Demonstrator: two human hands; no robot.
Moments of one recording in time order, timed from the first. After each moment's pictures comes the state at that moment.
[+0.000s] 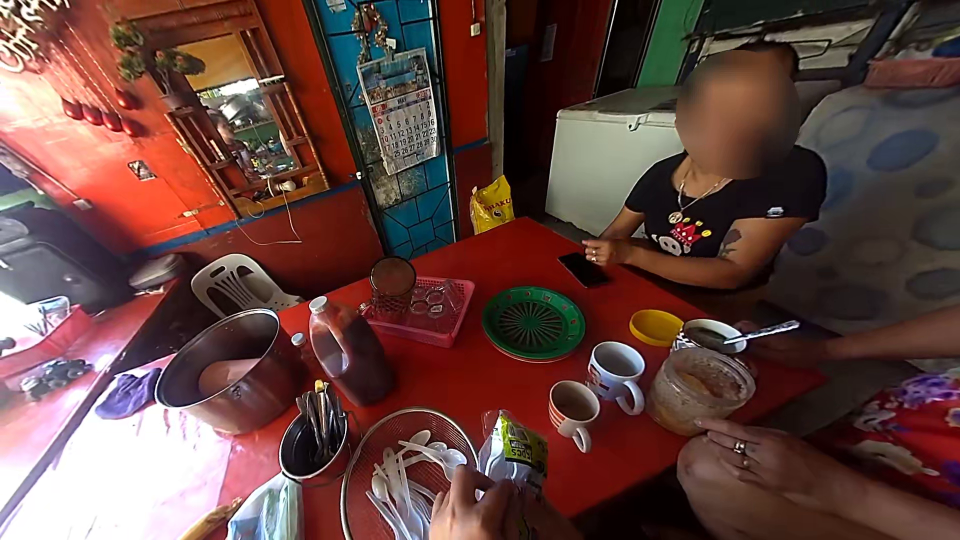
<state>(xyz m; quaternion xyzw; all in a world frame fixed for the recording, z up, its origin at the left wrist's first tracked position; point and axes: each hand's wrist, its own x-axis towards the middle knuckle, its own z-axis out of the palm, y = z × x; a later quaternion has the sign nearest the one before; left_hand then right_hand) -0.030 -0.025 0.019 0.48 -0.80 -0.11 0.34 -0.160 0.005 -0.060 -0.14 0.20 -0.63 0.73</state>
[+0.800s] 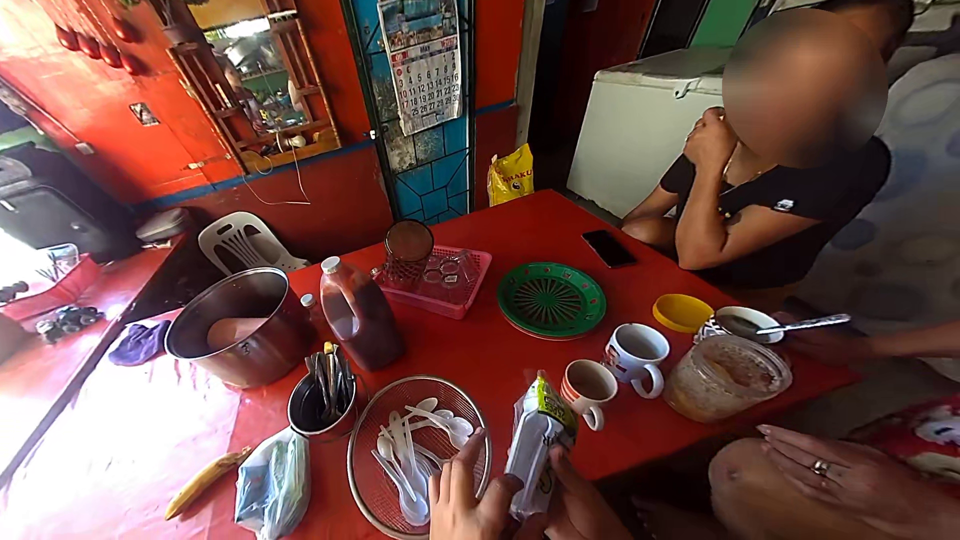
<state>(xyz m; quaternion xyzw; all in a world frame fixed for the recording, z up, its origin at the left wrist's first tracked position) -0.003 -0.013 -0.011 0.43 -0.81 -0.14 0.37 -0.175 -0.003 -0.066 -0.07 0.22 -0.66 0.72</state>
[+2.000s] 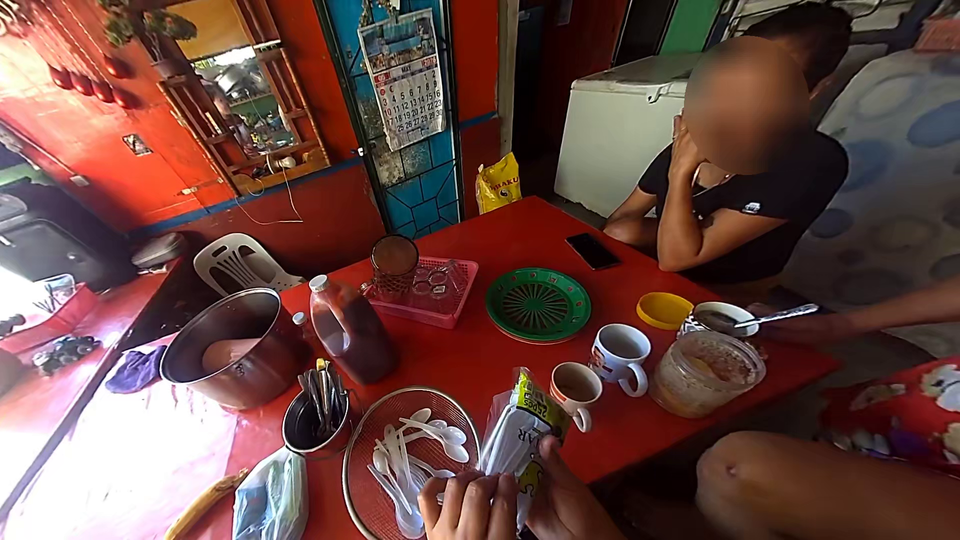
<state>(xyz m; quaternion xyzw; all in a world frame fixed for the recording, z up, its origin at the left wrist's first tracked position) -0.024 -0.012 -0.004 0.41 -0.80 0.10 0.43 -0.169 -0.010 -0.037 -0.03 0.14 -0.67 0.73</state>
